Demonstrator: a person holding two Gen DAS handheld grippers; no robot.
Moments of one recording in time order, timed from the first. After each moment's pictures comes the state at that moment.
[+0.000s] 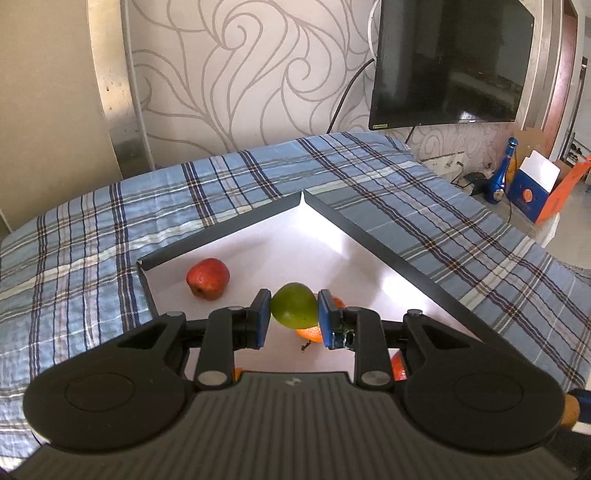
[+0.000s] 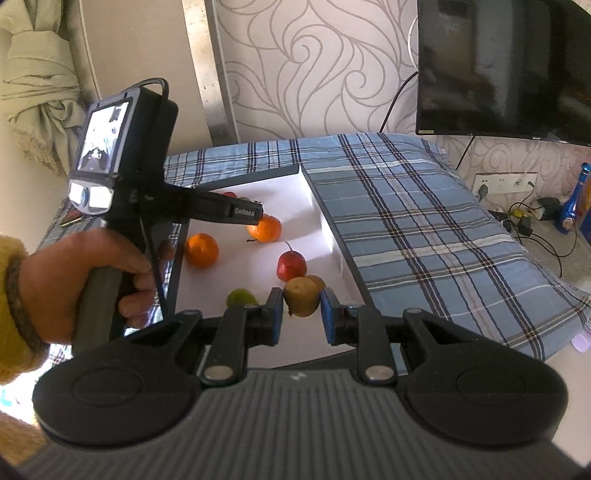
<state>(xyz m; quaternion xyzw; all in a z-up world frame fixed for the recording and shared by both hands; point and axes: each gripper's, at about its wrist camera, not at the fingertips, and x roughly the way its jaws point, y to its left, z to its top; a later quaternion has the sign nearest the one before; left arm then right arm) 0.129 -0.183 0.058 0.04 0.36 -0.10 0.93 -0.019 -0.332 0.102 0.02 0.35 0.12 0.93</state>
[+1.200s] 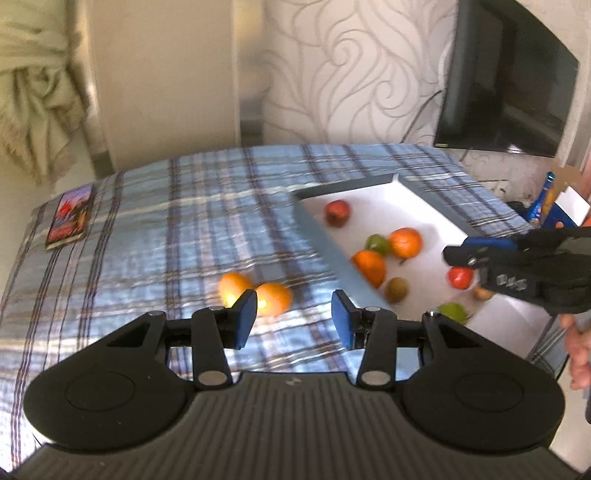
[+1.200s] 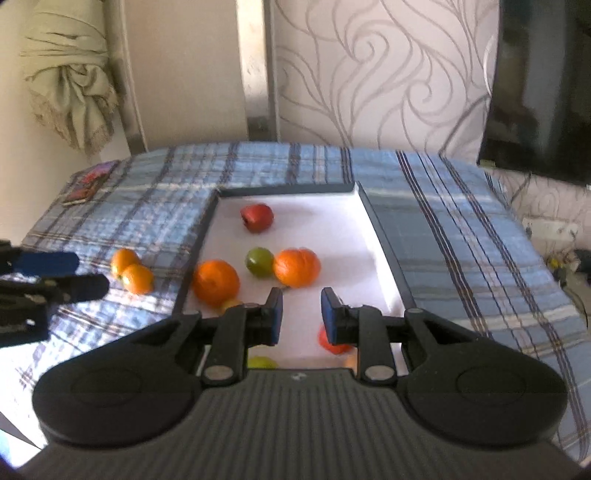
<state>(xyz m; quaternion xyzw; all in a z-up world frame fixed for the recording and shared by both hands) -0.005 -0.076 0.082 -0.01 0.35 0.00 0.94 0.051 -0.278 0.078 -0.04 0.32 0.19 0.93</state>
